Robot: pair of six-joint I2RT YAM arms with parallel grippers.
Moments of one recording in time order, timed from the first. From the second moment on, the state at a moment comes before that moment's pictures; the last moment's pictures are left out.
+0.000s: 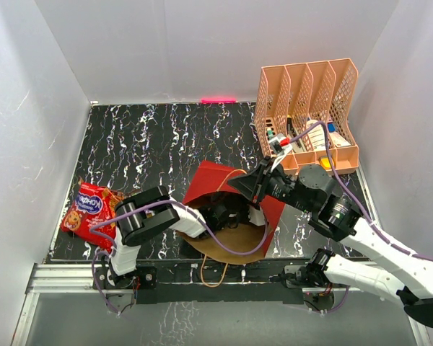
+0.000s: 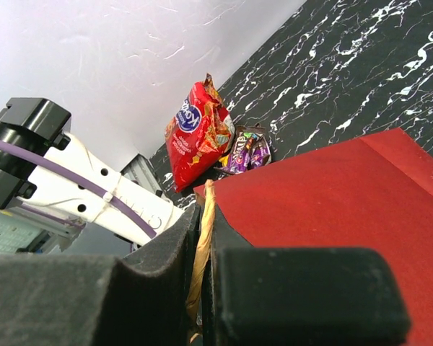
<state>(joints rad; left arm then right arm) -1.12 1.96 0.81 0.74 -0.17 0.72 0.86 0.80 0.88 -0.11 -0.15 0.54</state>
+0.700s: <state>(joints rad) -1.21 1.58 0.66 0.46 -0.17 0.52 0.86 0.78 0.88 -0.11 -0.08 0.54</state>
